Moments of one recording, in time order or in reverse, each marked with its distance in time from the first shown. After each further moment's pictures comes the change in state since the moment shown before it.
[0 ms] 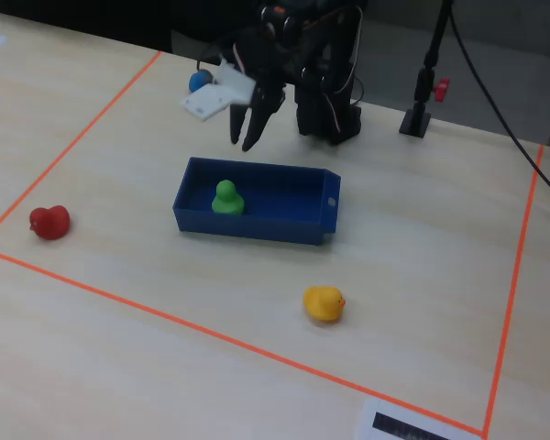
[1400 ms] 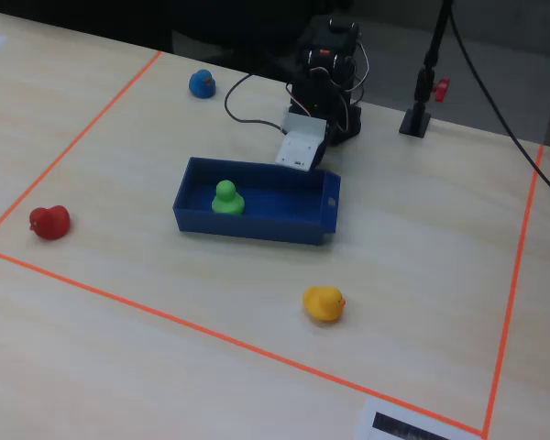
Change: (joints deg) arm -21.4 51.9 54.1 8.5 -5.7
